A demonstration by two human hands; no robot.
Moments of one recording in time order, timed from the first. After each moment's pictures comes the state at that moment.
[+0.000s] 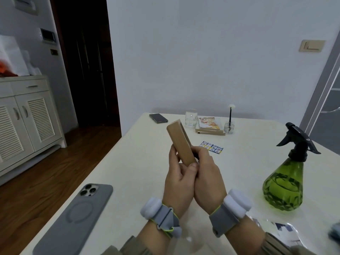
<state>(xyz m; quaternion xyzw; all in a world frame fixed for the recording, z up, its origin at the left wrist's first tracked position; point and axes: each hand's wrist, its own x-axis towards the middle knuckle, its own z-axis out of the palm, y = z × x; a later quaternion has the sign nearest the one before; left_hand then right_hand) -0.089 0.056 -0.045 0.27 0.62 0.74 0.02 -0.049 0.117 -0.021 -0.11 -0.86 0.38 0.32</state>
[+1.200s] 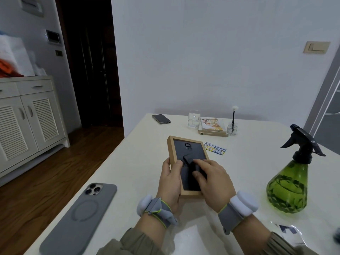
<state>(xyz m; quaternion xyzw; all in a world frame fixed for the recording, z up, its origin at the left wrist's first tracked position) -0.119 0.053 -0.063 0.08 0.53 0.83 0.17 -0.058 0.147 -0.044 -0.18 -0.94 0.19 0.22</state>
